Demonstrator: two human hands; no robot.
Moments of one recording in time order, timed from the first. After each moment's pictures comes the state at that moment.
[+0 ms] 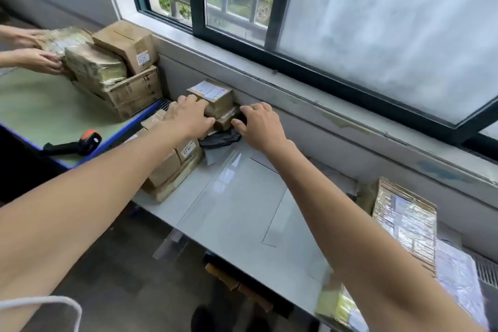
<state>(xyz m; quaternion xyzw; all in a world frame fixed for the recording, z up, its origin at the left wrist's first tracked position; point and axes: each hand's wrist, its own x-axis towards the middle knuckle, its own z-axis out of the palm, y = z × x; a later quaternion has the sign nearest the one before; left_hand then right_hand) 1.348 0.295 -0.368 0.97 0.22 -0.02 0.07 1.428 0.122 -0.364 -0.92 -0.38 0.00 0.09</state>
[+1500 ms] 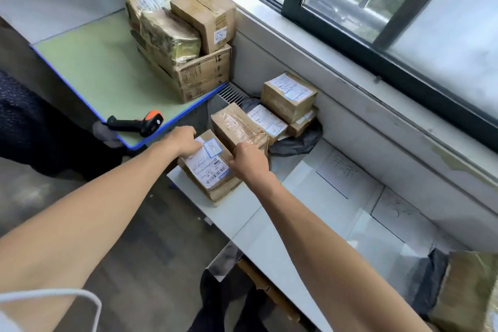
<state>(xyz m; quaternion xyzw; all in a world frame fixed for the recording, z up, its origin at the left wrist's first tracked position) 1.259 0.502 -0.498 0.86 0.39 -0.18 0.26 1.348 0.335 -0.490 -0.90 -0.35 0.22 0.12</state>
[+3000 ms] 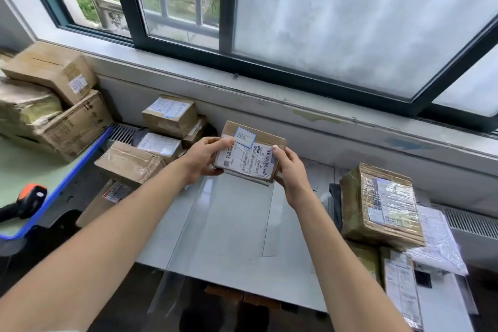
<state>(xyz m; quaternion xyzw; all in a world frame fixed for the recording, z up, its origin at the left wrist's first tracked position) 1.404 0.258 -0.426 0.62 0.20 -0.15 0.74 1.427 0.040 -0.426 -0.67 0.12 0.17 0.72</state>
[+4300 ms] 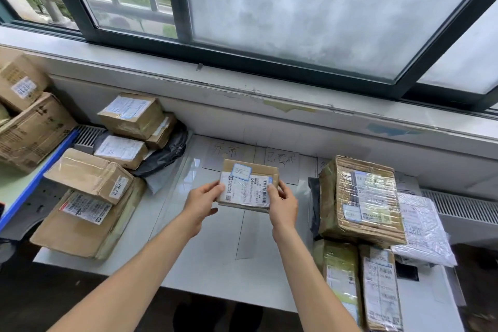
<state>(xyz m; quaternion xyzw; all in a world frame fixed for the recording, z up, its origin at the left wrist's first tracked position) 1.387 0.141 -0.522 0.60 0.34 -0.11 0.72 1.416 -0.041 -0.521 -0.69 0.27 0.09 0.66</state>
